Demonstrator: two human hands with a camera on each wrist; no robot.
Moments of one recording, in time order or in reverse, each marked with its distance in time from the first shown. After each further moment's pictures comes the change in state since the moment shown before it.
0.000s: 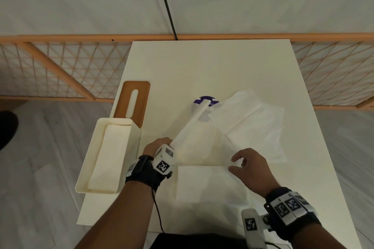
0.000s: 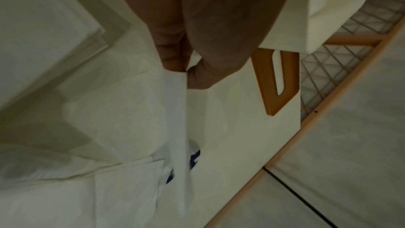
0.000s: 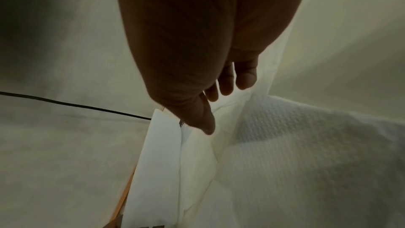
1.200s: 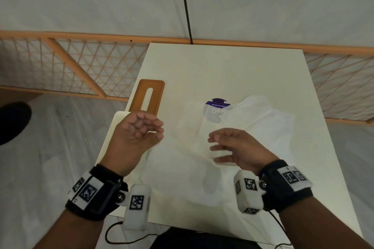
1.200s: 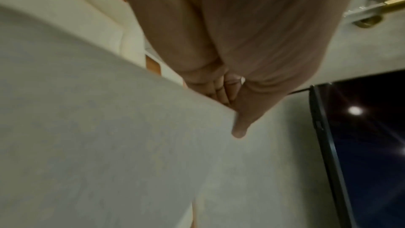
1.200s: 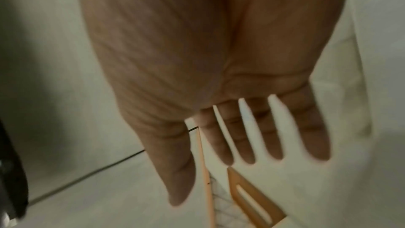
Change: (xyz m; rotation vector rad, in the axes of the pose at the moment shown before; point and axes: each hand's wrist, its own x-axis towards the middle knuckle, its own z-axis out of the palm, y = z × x) left_hand -0.155 0.041 -0.055 0.159 -0.262 0.977; right_hand 0.016 -0.096 -0.008 0.914 -0.489 0.147
